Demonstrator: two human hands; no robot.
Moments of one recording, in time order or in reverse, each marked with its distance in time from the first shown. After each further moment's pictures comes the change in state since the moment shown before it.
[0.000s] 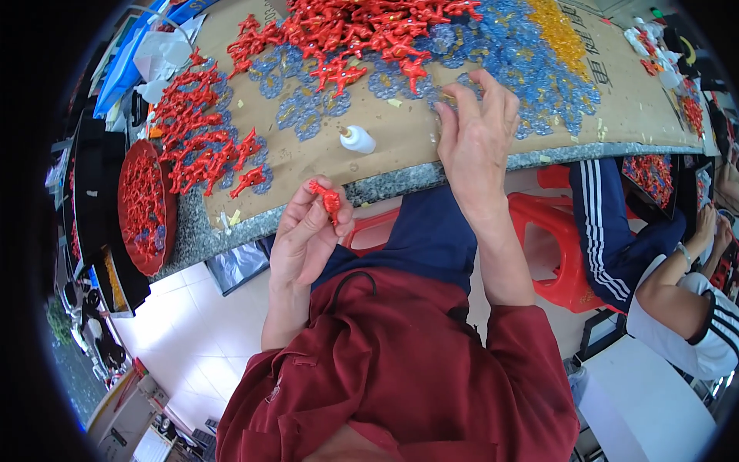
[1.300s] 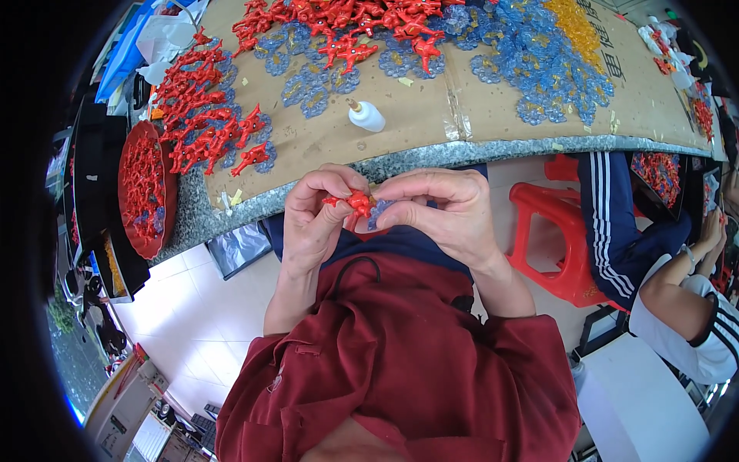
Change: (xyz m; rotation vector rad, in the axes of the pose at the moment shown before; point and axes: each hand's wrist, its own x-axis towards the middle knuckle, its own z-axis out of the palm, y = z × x) left_hand 0.003 -0.014 -0.005 0.329 -0.234 0.299; right_hand -0.048 -0.044 -0.044 1.480 -0.540 0.464
